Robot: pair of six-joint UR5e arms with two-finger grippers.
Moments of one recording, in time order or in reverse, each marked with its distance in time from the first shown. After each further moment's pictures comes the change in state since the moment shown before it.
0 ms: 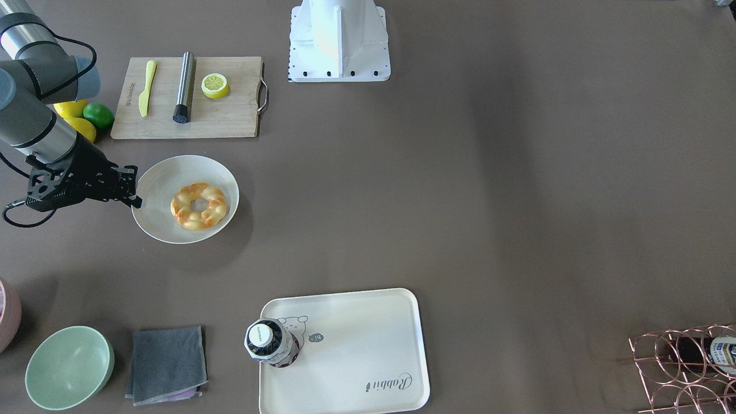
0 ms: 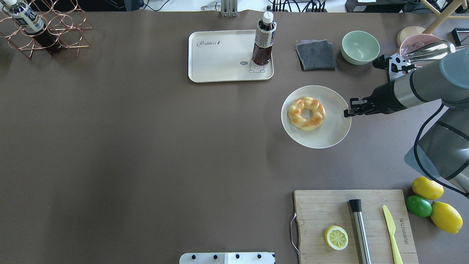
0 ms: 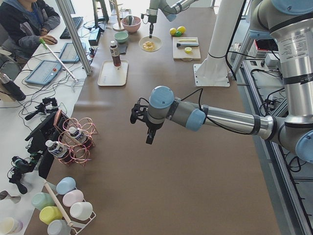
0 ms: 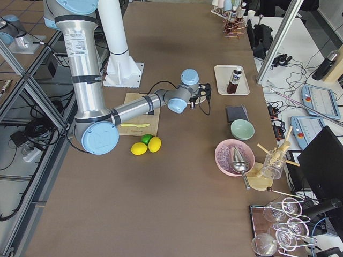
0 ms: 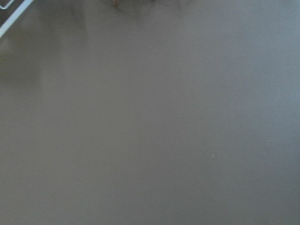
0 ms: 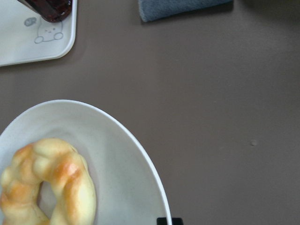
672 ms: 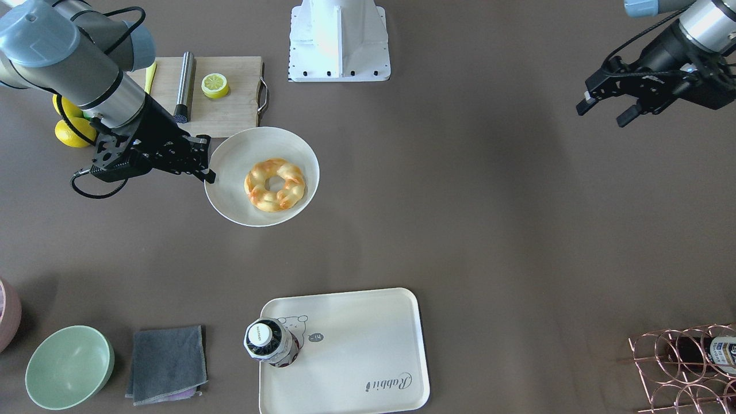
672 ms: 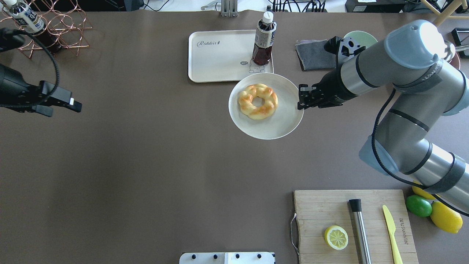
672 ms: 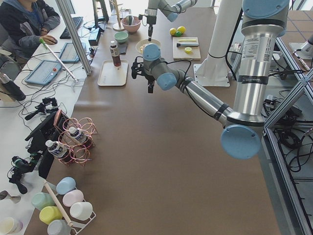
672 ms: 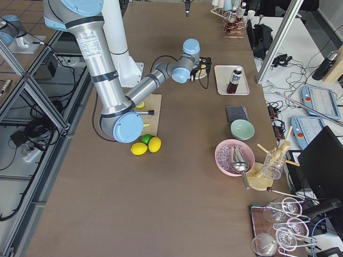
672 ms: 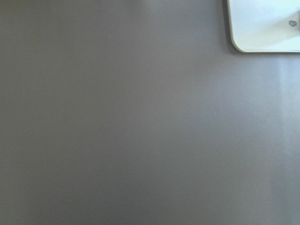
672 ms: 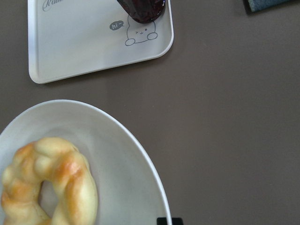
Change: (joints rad) left arm 0.406 -0.334 -0.090 -0.044 0.023 -0.725; right arm -0.083 0.224 0.102 -0.271 -0.039 0.165
